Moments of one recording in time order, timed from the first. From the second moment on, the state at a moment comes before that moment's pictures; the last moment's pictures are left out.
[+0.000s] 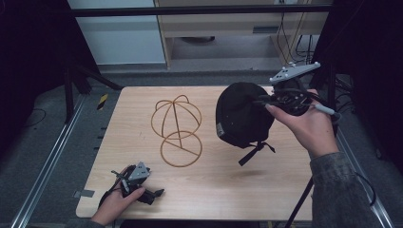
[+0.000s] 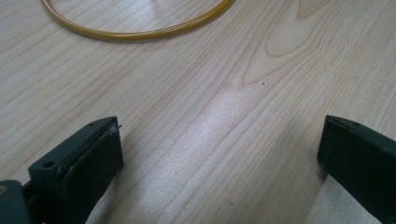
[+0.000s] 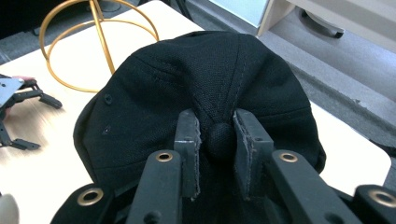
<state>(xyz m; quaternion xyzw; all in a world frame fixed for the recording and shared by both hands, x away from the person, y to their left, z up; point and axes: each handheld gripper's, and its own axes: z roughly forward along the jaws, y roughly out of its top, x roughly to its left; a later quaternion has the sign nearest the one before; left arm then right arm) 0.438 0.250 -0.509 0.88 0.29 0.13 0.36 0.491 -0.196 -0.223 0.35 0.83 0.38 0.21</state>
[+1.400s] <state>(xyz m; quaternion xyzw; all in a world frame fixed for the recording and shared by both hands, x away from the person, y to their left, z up) 0.439 0.250 -0.509 0.88 0.29 0.13 0.36 0.485 -0.111 -0.188 0.27 0.84 0.42 0.22</state>
